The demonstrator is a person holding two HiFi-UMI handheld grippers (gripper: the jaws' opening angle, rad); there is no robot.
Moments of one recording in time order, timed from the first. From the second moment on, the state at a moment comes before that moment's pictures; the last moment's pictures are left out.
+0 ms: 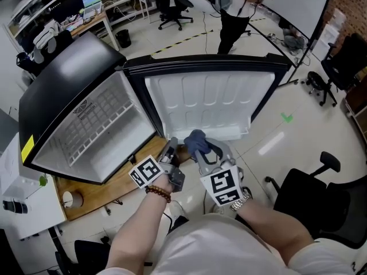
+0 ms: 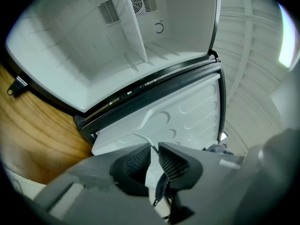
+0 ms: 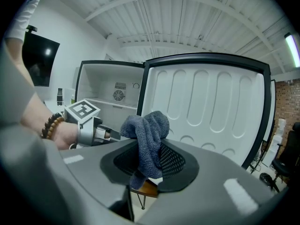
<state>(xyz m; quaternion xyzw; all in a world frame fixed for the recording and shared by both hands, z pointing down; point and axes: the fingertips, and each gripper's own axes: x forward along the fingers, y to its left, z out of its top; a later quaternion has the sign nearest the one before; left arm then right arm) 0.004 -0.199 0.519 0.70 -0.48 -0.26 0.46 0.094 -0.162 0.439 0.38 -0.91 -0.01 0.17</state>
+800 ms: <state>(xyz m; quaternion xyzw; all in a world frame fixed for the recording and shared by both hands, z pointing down) 0.002 -0.225 0.504 0.71 -0.45 -0.20 0.50 0.055 -0.202 0.532 0.38 -0.90 0.02 0.21</state>
